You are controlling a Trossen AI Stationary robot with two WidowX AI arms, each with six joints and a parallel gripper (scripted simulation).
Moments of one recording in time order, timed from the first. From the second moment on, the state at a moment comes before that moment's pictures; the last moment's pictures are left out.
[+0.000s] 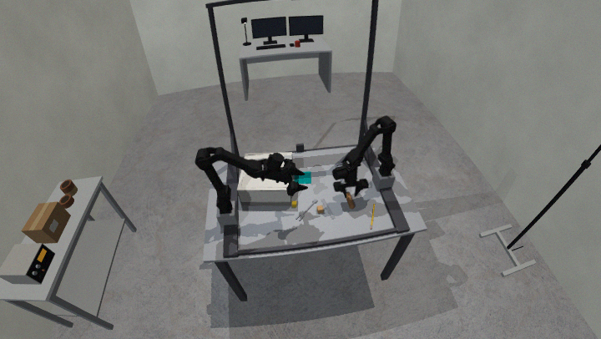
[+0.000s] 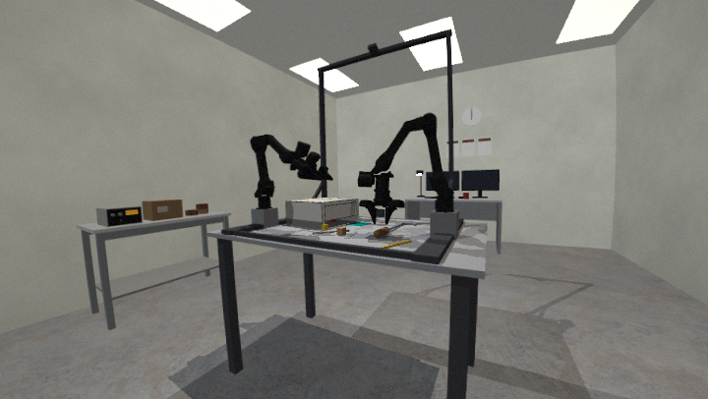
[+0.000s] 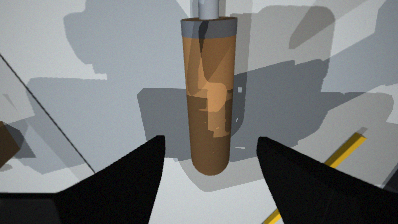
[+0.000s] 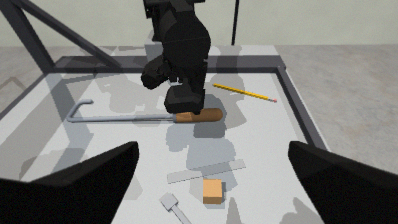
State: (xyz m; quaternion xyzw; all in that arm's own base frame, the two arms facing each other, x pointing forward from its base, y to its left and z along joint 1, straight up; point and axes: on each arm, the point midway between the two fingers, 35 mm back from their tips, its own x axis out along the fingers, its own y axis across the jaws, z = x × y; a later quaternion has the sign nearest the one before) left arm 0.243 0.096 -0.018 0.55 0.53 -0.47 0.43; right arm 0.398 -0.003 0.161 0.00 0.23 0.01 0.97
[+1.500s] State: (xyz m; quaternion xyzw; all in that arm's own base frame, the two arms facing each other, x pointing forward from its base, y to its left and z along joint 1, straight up) left arm 0.238 0.108 -0.065 0.48 0.52 -0.49 0.51; right arm 0.398 -0.003 0.161 0.00 0.23 0.01 0.97
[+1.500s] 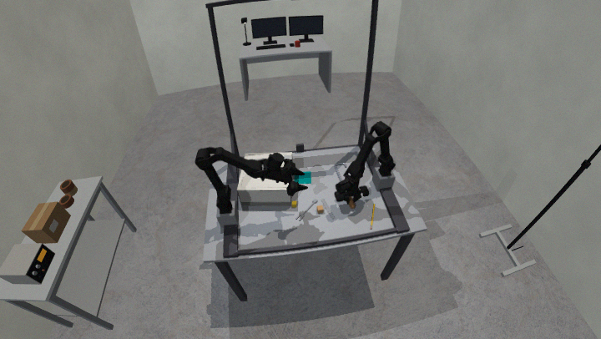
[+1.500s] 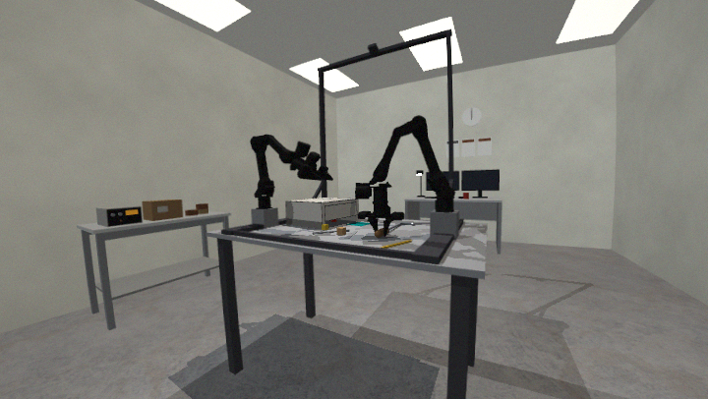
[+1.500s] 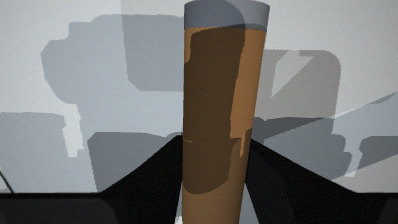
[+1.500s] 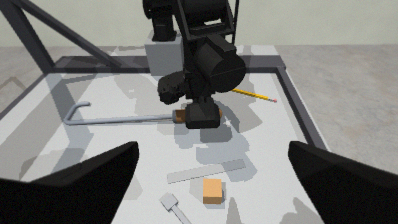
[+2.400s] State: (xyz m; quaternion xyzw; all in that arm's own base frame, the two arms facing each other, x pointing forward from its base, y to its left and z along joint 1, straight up) left arm 0.204 0.069 -0.065 0.31 0.64 -0.31 0.63; right arm 0.424 0.049 0.133 -0.02 0.23 0.09 0.97
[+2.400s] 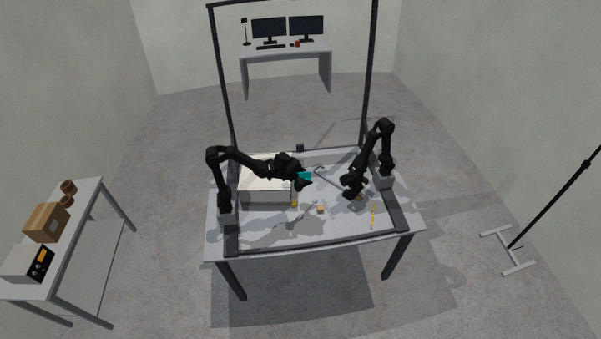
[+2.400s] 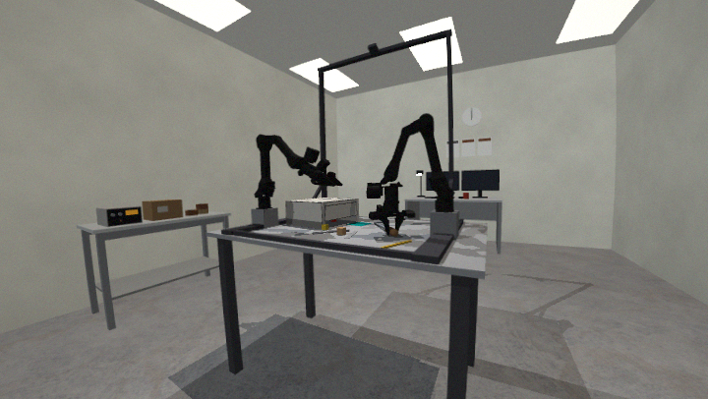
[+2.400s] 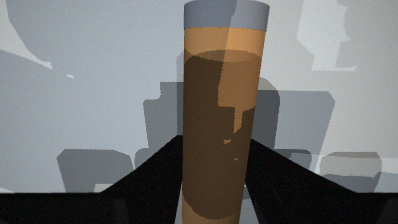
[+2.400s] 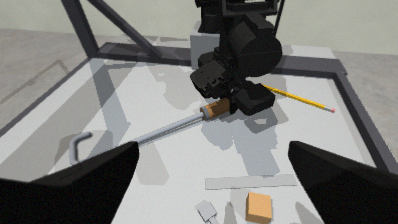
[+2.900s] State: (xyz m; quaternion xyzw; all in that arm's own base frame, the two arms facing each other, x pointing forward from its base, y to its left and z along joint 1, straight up) left arm 0.196 0.040 -0.065 0.19 0.68 -0.19 0.68; right arm 0.425 0.051 0.129 -0.02 0.23 0.09 0.97
